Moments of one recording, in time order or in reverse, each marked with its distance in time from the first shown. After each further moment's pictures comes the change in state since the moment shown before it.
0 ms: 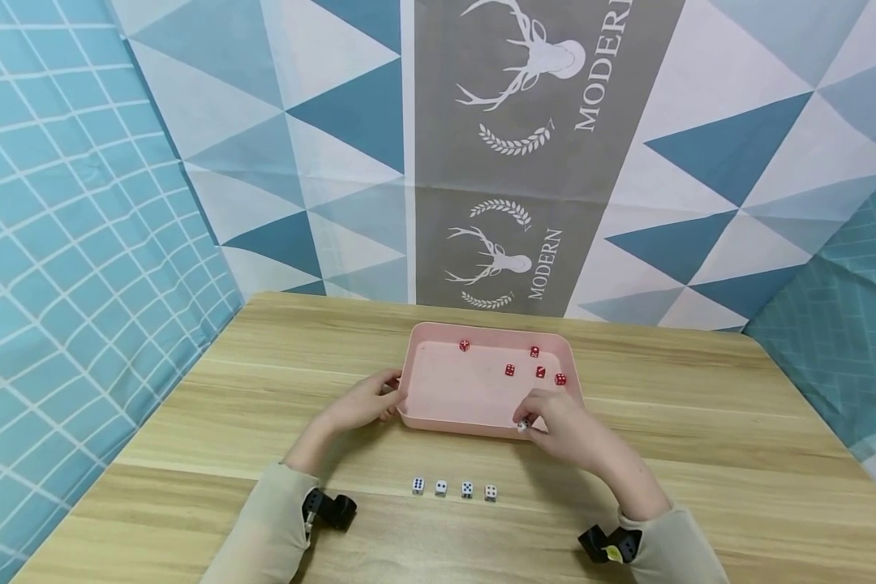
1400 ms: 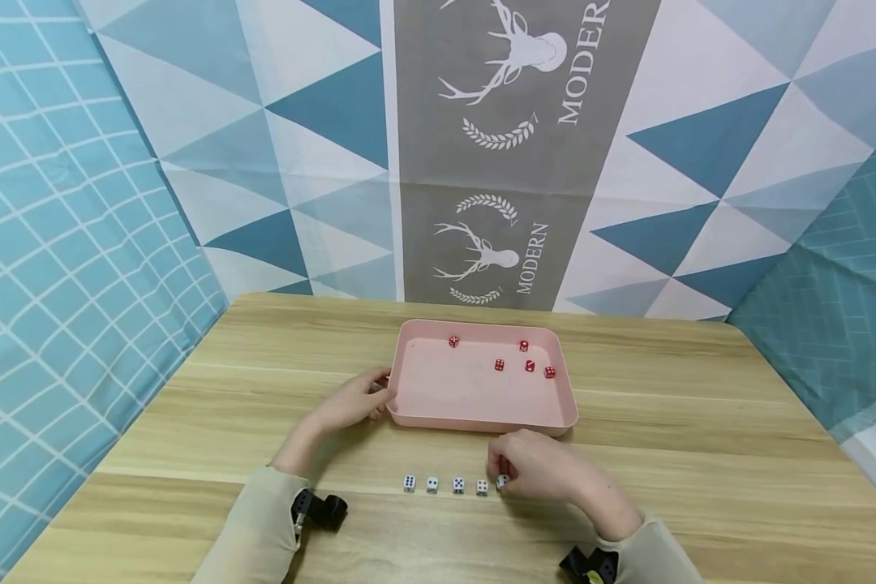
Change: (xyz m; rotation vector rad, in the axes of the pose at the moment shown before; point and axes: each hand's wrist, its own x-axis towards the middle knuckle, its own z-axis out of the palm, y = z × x) left_hand 0.002 0.001 0.000 0.025 0.001 -0.006; right_hand -0.011 -0.029 0.019 0.119 -0.355 0.108
